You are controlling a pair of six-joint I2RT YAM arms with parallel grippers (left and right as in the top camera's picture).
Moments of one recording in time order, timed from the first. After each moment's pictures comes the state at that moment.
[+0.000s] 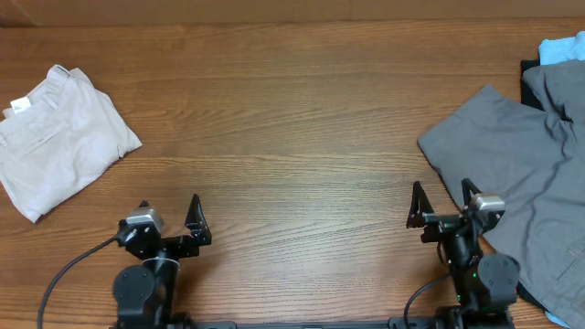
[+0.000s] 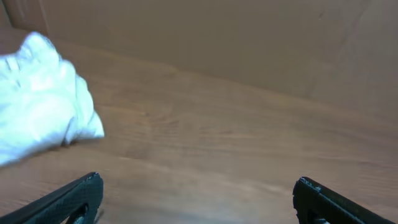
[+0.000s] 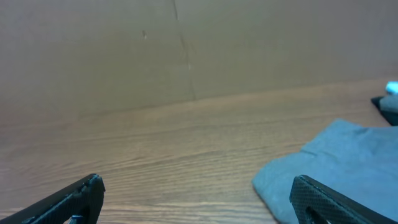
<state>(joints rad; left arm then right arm) 0.03 0.03 0.20 -0.34 0.02 -0.26 0.05 0.15 0.14 -0.07 -0.08 0.20</state>
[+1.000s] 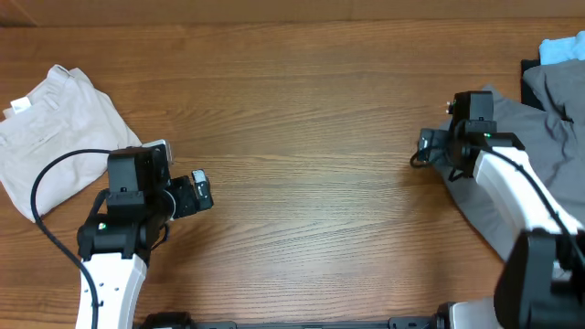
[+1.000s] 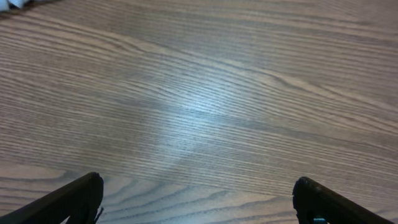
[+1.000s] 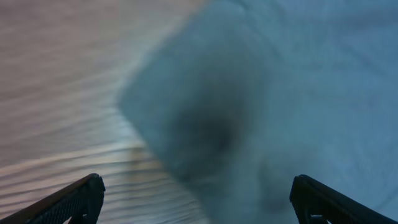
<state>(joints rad) 0.03 1.04 0.84 -0.81 0.11 -0.25 -0.06 1.66 1.04 -0.56 0.16 0.13</state>
